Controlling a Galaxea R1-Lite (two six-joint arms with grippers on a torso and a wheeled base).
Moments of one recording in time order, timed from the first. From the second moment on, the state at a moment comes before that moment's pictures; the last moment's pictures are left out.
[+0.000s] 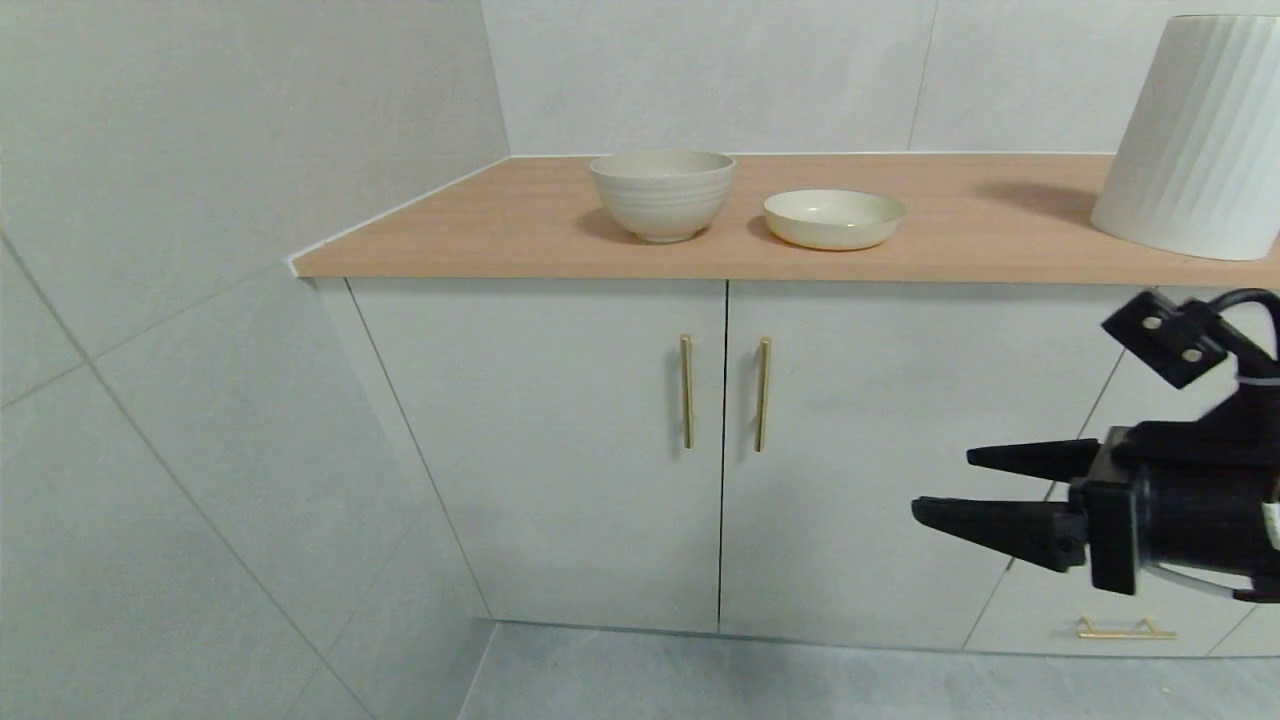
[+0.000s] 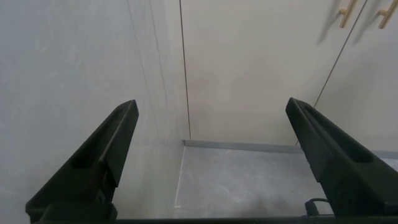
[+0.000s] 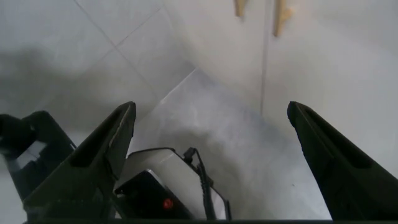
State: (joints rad) left arm 0.00 0.00 0.00 0.00 0.01 0.00; right arm 0.49 1.32 -0.76 -0.17 0.32 0.07
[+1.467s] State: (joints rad) left arm 0.00 0.00 0.00 0.00 0.01 0.00; right arm 0.57 2.00 -1.04 -0.71 0.15 0.27
